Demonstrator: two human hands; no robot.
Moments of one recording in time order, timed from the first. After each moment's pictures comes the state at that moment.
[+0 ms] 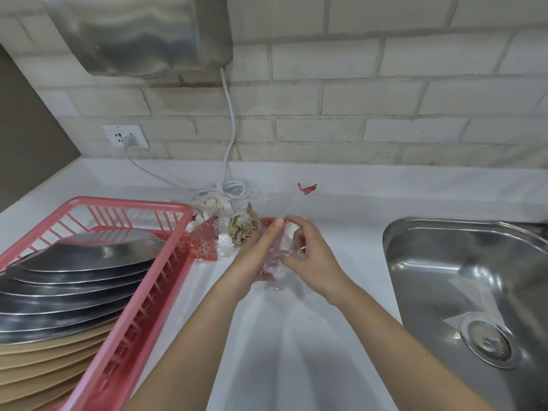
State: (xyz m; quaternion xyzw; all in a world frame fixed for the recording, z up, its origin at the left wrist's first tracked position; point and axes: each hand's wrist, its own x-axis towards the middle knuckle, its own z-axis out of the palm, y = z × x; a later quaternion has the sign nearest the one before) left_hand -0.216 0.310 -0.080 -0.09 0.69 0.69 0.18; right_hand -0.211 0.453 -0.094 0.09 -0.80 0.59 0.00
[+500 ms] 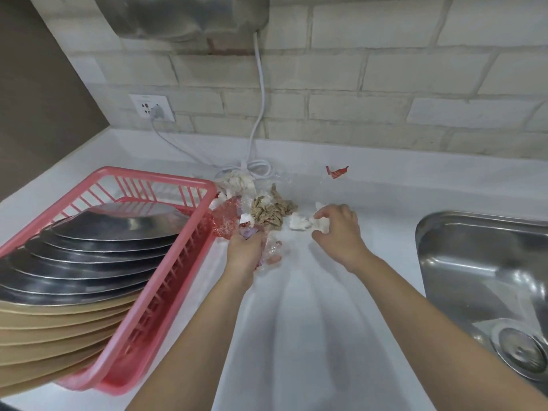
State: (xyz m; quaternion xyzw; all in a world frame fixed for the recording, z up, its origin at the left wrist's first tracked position) left_hand -0.221 0.272 -0.126 -0.28 0.63 0.73 0.02; right_hand -0.263 0.453 -0.127 0.04 -0.92 0.40 0.00
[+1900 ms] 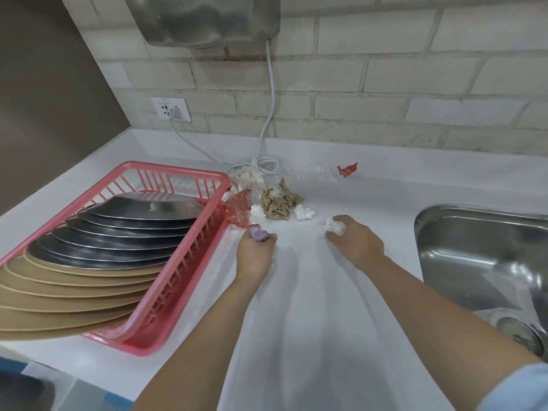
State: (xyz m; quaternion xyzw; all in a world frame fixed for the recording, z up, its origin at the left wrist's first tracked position) left_hand -0.177 0.280 -0.128 -0.25 0.73 0.63 -0.05; right_hand -0.238 0.479 -0.143 -0.03 -0.96 0.28 -0.07
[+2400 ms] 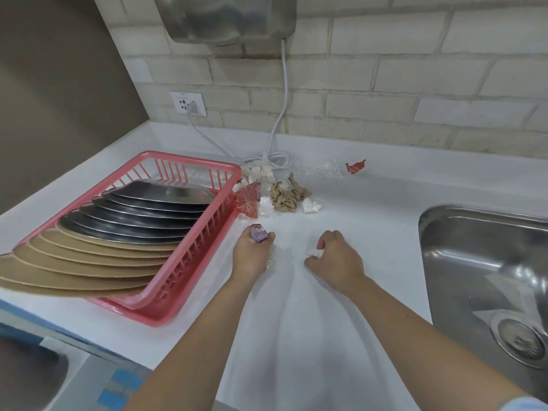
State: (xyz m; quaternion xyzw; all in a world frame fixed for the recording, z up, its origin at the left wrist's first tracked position) left_hand -0.151 0.266 -0.129 -0.27 0.75 0.60 -0.07; right_hand -0.182 0.438 -0.154 0.05 -0.96 0.28 -0.05
